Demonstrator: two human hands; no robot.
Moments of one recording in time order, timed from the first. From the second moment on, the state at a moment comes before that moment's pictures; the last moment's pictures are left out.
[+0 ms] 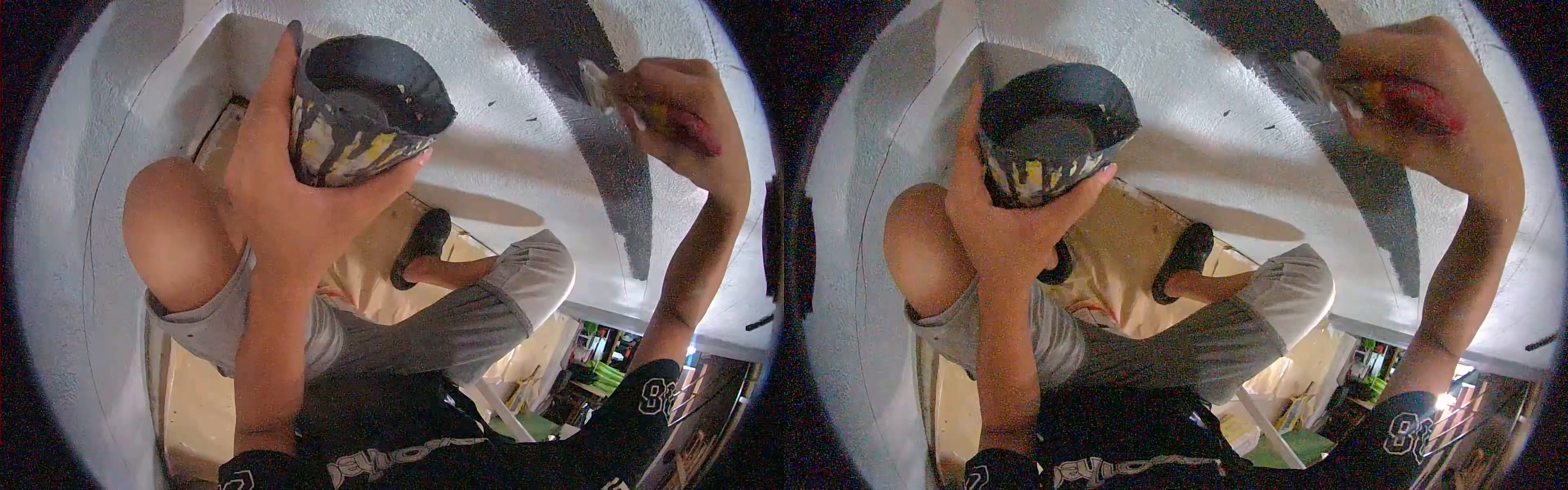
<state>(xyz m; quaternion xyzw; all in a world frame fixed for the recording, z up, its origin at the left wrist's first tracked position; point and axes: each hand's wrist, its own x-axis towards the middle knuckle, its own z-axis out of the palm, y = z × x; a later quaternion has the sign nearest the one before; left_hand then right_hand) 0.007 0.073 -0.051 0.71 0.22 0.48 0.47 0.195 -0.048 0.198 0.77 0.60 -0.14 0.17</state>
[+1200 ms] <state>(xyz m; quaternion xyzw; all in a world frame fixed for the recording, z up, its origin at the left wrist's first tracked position) -0.004 0.095 -0.044 0.71 0.26 0.47 0.45 0.188 0.068 0.194 0.62 0.77 -0.07 0.13</state>
